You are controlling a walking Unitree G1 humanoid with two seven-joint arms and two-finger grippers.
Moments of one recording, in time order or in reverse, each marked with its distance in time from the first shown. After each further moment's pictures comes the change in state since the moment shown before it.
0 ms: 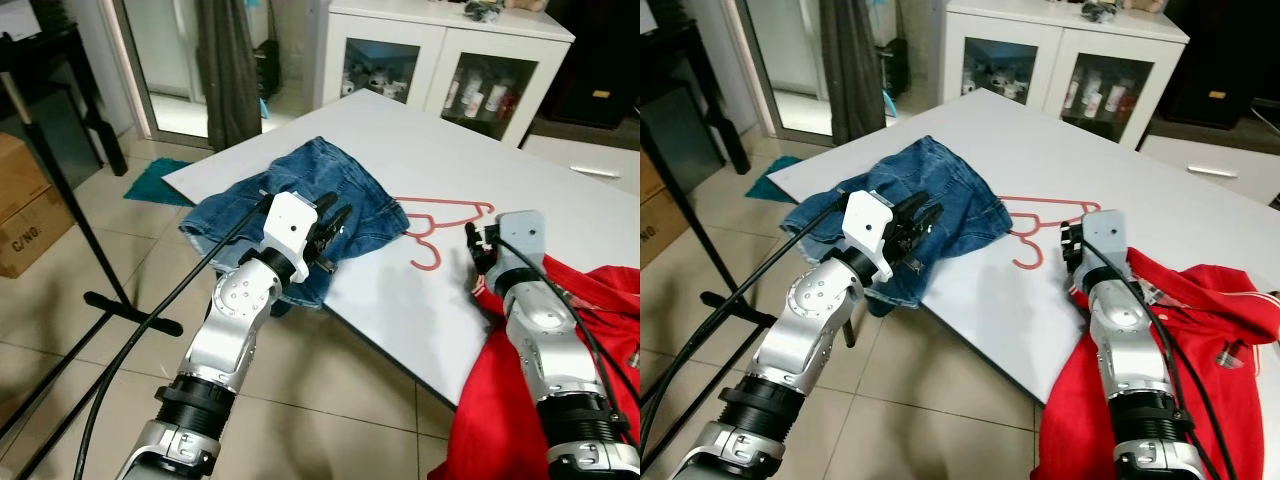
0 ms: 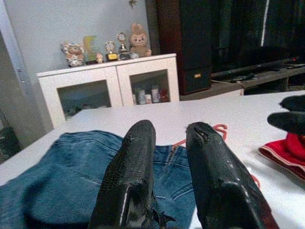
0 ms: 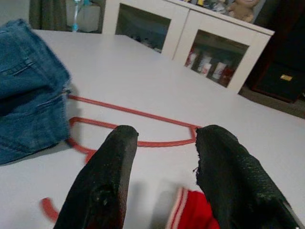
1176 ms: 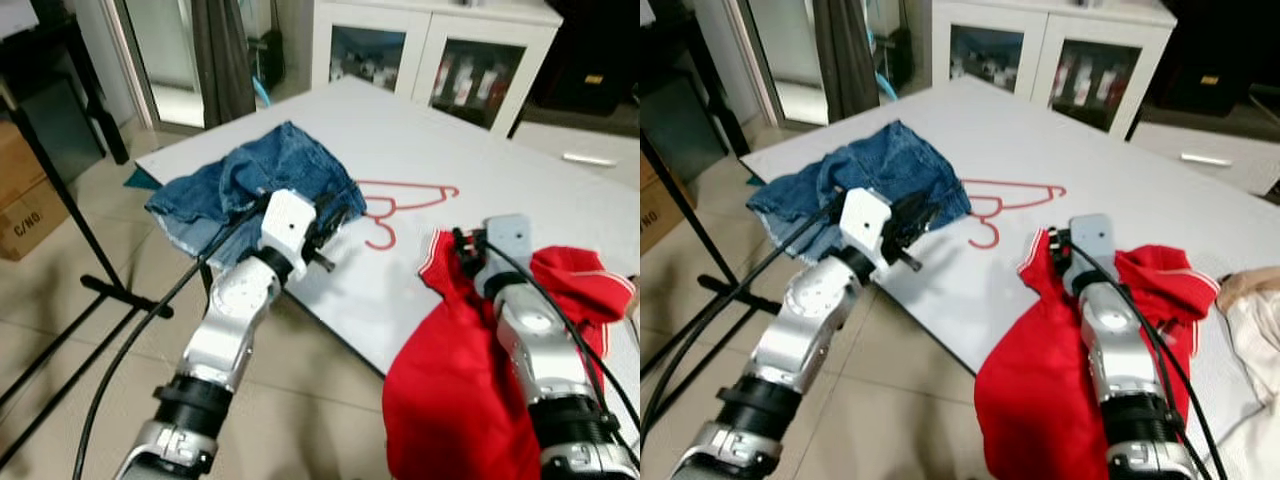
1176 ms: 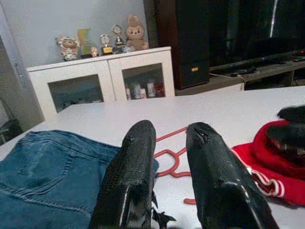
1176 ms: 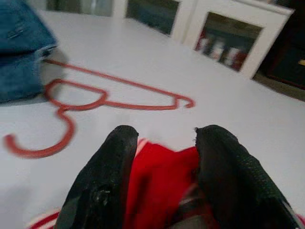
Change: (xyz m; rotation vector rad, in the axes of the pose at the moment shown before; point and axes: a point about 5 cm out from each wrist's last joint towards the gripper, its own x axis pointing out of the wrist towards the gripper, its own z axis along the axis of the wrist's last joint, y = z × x) left arm -0.002 0.003 -0.001 0.004 0.014 0.013; right arm 0.002 0.019 -0.006 0.008 0.037 0.086
